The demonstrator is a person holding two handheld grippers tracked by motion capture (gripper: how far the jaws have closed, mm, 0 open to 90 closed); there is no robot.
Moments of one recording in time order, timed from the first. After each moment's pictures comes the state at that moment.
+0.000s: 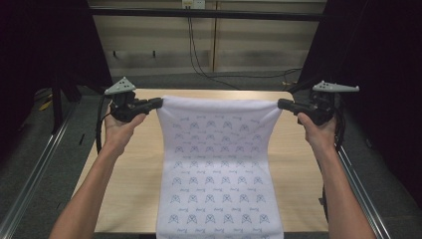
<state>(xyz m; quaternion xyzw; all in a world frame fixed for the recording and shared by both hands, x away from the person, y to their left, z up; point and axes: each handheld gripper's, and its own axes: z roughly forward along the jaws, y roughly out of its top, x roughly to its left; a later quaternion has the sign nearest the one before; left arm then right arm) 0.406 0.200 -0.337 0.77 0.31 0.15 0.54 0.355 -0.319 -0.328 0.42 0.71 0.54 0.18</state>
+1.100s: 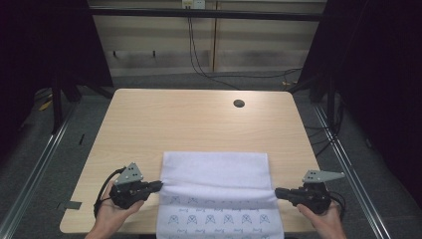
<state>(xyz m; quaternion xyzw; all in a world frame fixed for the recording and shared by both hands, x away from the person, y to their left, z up) 0.248 0.207 -0.456 0.85 0.30 0.07 0.42 0.198 -0.305 -0.462 0.43 0.79 0.43 0.06</state>
